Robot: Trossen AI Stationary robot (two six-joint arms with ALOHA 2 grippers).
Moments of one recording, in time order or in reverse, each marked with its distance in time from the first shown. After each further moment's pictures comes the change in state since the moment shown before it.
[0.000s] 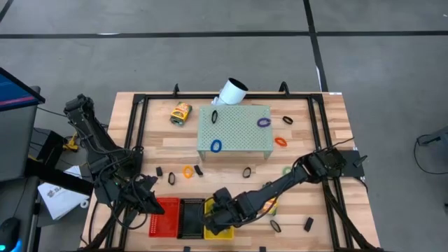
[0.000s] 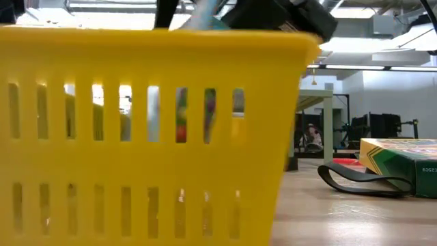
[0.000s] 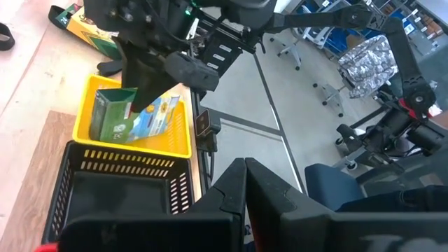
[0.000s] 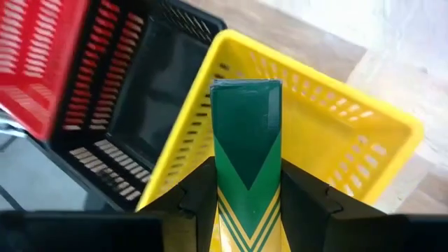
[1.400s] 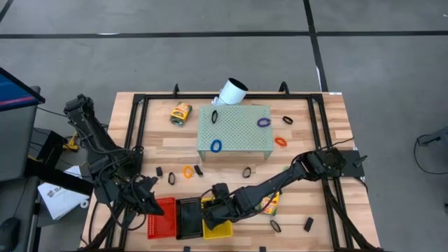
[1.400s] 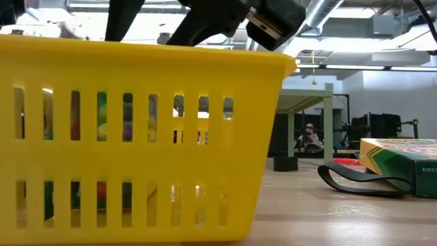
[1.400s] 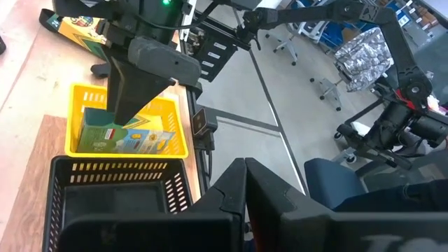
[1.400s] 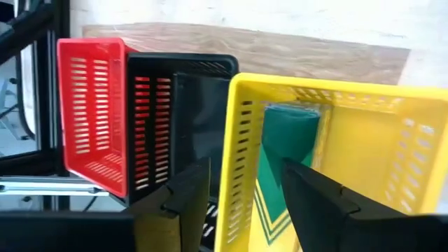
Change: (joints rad) left arm -0.002 0.000 0.000 0.007 0.016 0.035; right arm -0.034 -0.001 0.008 0.103 0.040 0.230
